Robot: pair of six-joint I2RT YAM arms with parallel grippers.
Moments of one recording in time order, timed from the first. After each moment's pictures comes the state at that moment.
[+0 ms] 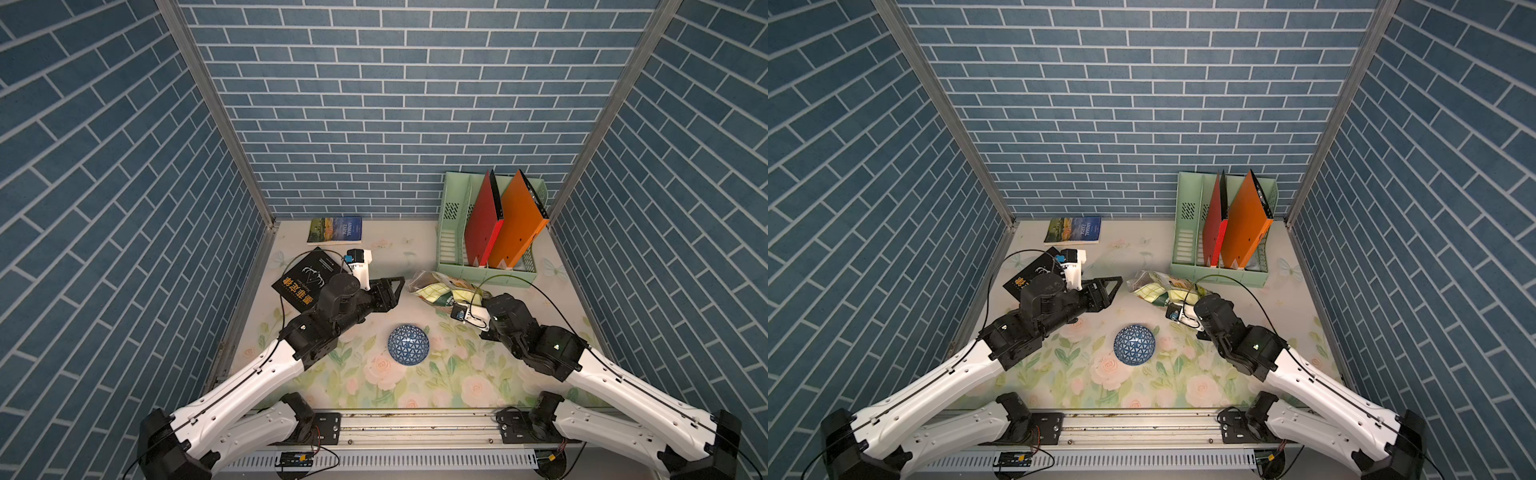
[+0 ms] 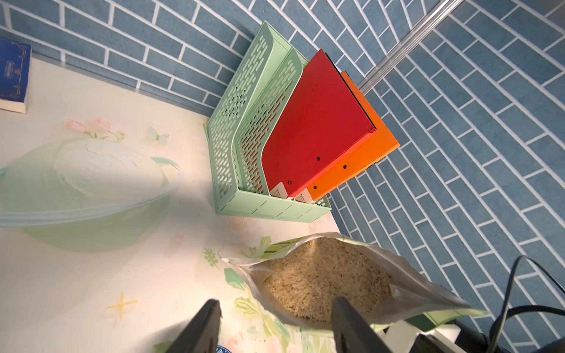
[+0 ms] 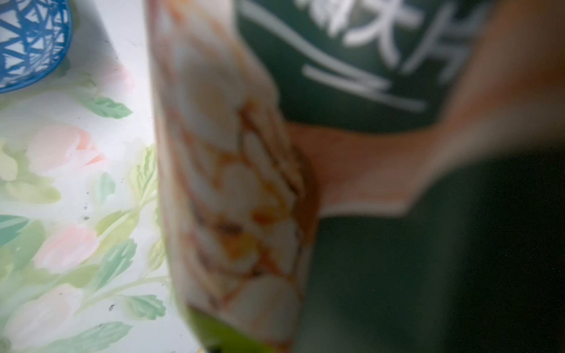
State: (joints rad) left arm -0.75 0.96 0.82 -0.14 -0.01 -0.74; right arm 0.91 0.88 0.79 -0.63 0.49 -0.79
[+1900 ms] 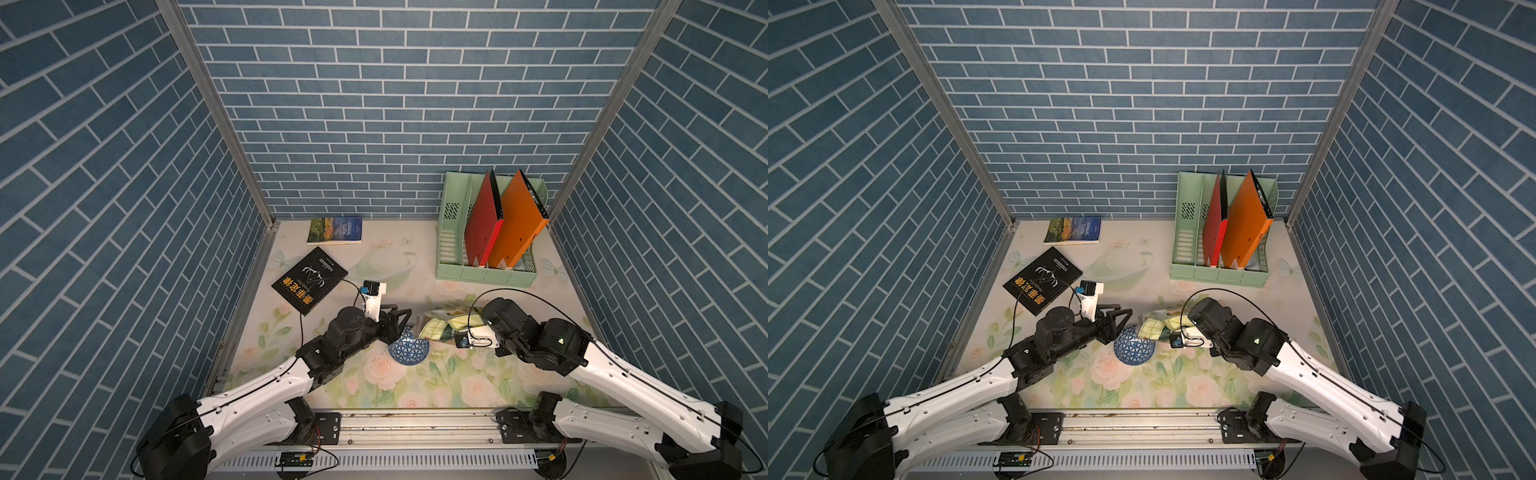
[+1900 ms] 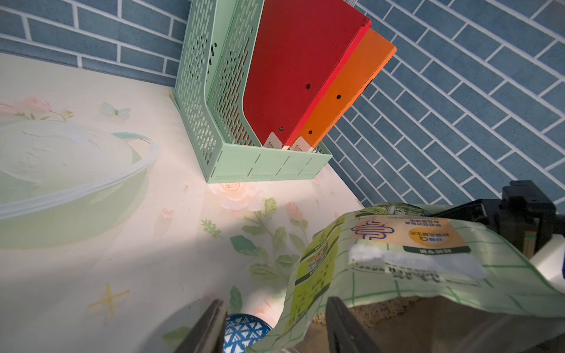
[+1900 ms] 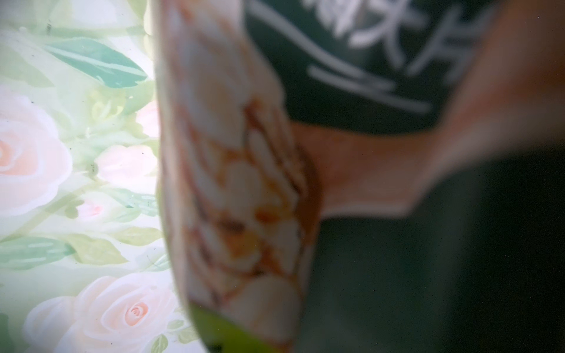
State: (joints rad) left arm -0.83 0.97 0.45 0.27 0.03 -0.55; right arm 0.98 0.94 0.94 -1.01 0.48 -1.02
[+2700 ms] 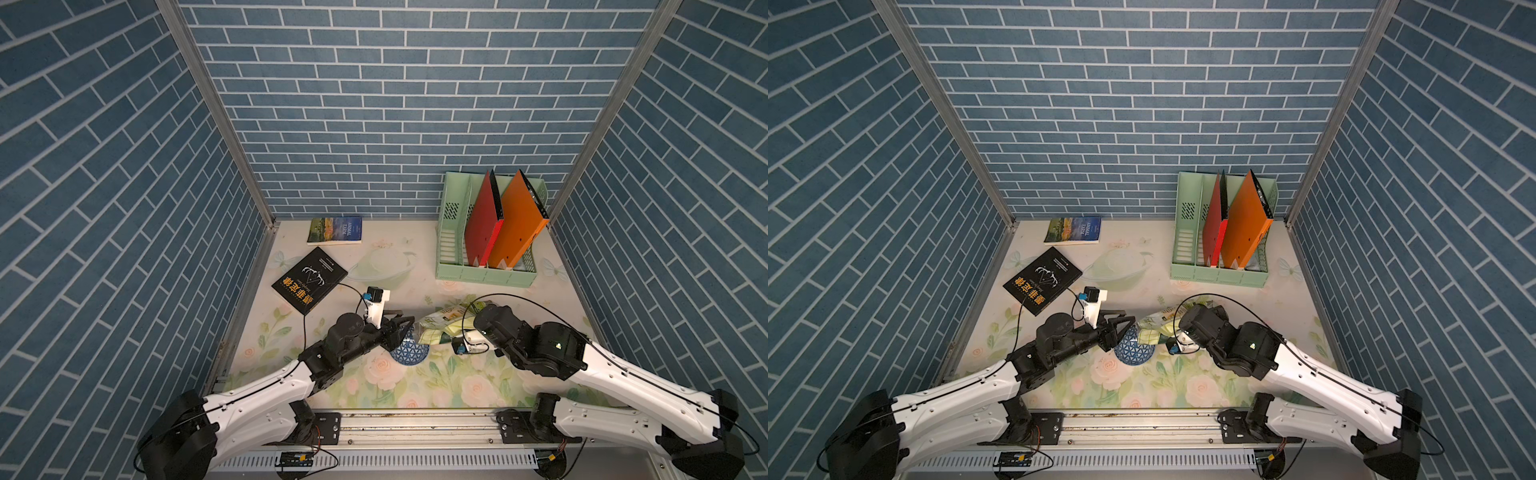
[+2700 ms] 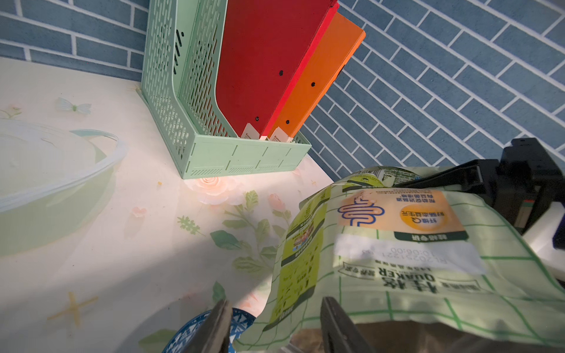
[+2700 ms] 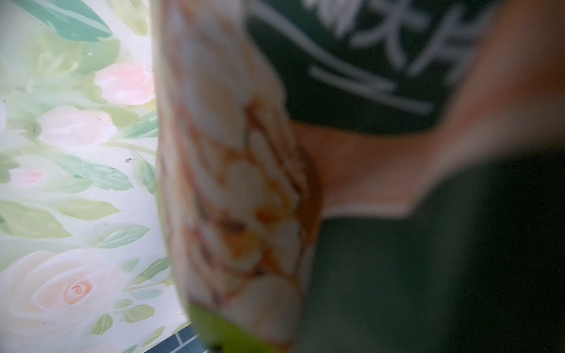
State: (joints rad) left arm -0.85 0.98 0.38 0.39 0.10 -0.53; right arm 1.11 0.95 0.95 -1.00 0.65 -1.11
